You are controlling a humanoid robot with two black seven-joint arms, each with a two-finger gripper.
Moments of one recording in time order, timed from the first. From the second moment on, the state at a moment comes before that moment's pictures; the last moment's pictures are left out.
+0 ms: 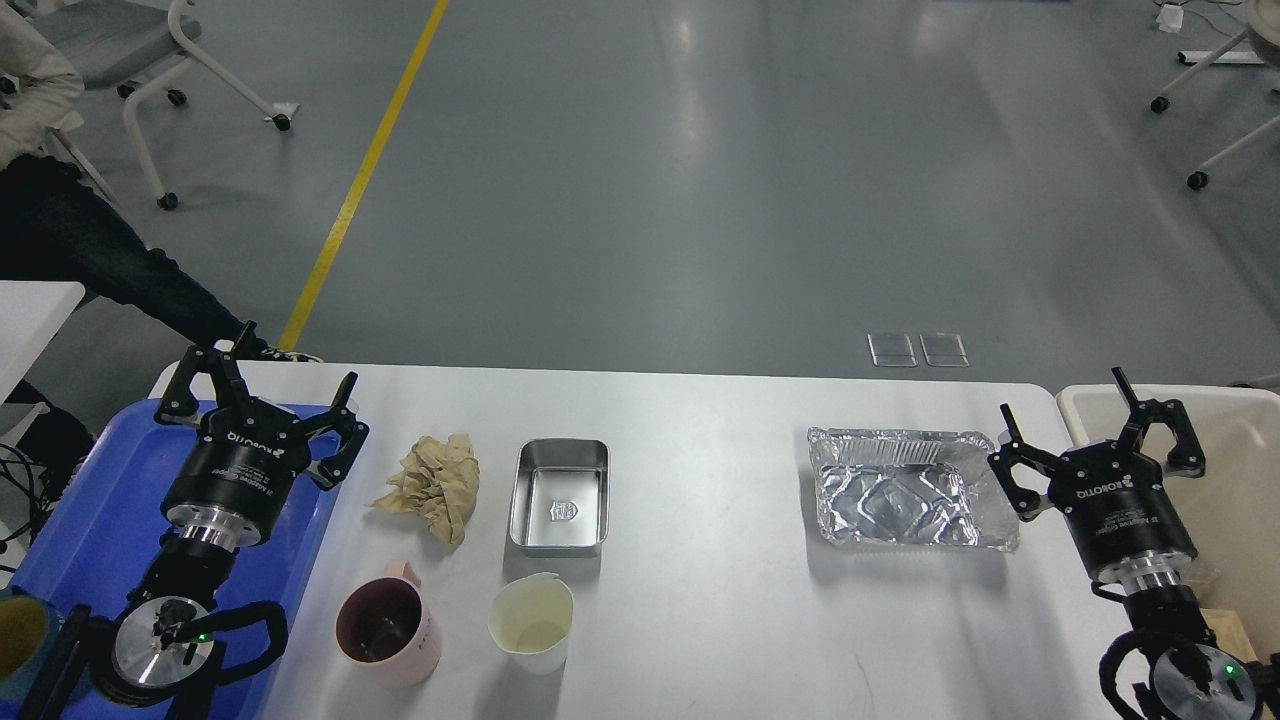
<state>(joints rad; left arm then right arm) 0.03 -0.02 -1.58 -1.52 0.38 -0.15 0.09 -0.08 -0.18 1.64 1.34 -0.11 0.39 0.02</state>
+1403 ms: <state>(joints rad) 0.03 0.08 -1.60 -1.45 0.11 -0.31 0.18 -0.08 -0.21 1.64 1.34 -0.11 0.39 0.02</state>
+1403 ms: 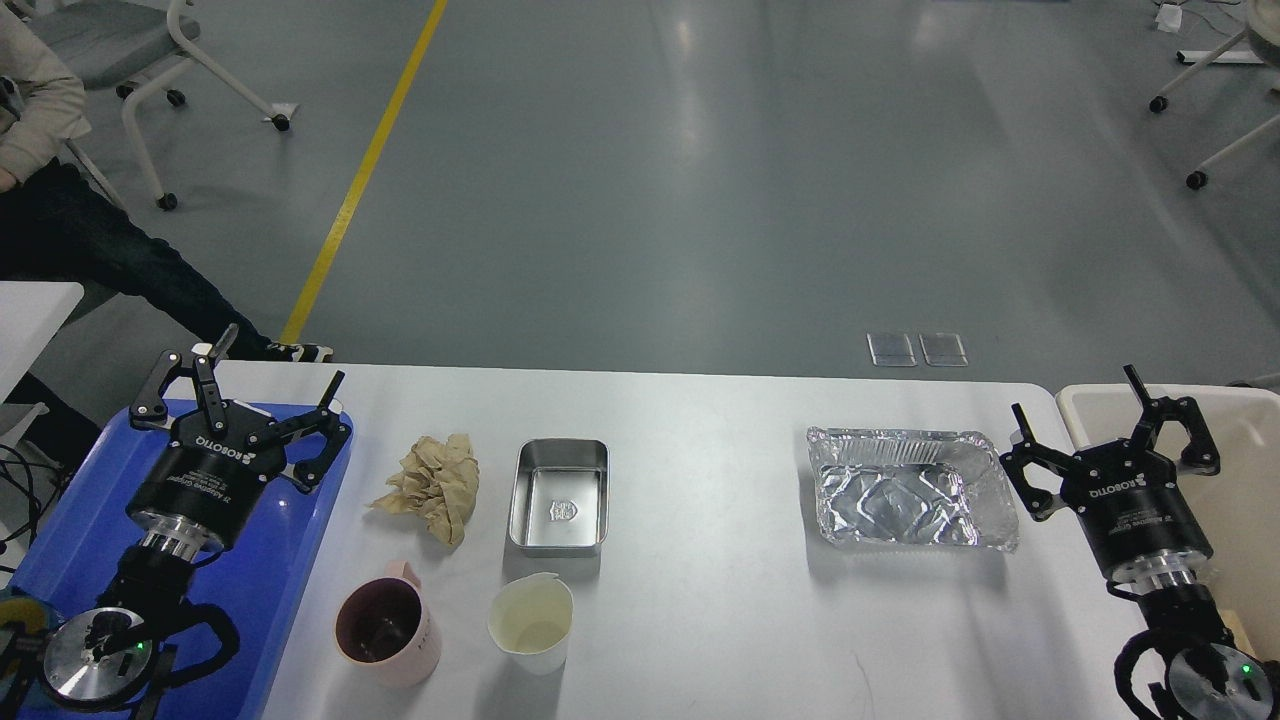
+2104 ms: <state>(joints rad) 0.01 0.11 -1.74 -1.36 0.43 -0.34 0.38 -0.08 -0.21 1.64 1.34 -0.11 0.39 0.02</state>
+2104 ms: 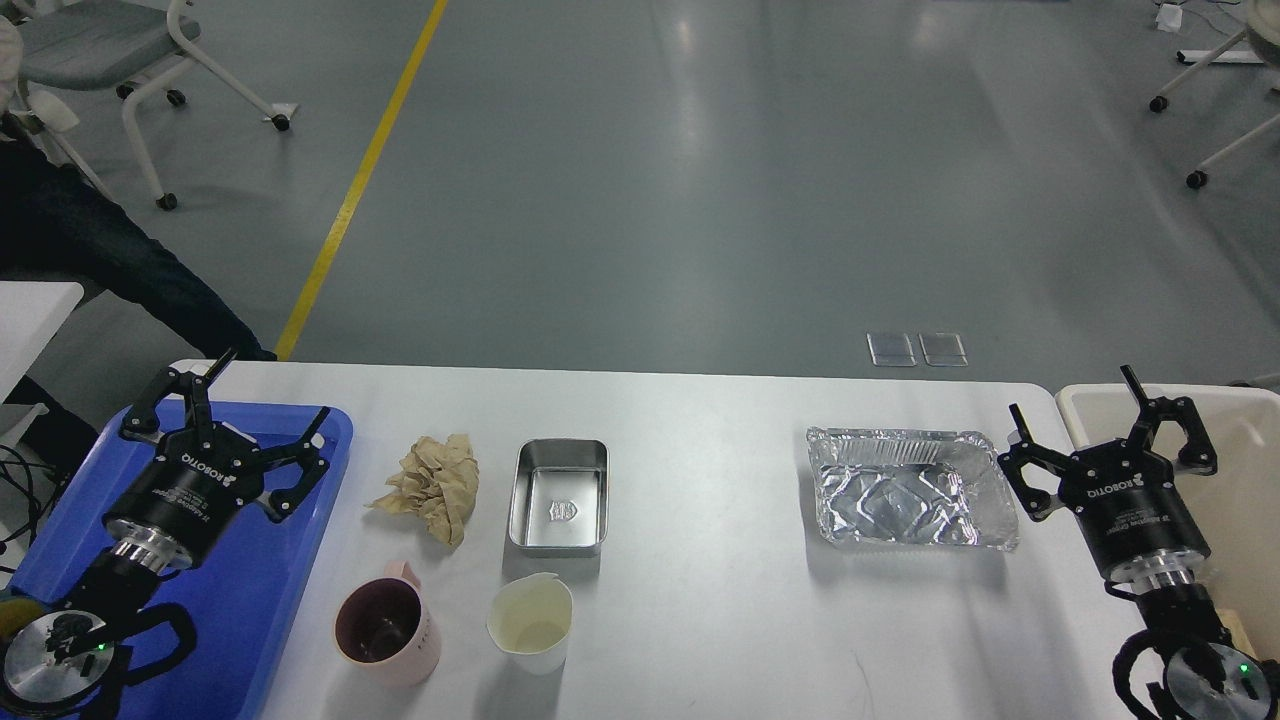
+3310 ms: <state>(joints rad) 0.05 0.92 -1.43 -1.58 0.96 -0.31 0.28 -0.08 -0.21 1.64 1.34 -0.16 0.38 0.02</state>
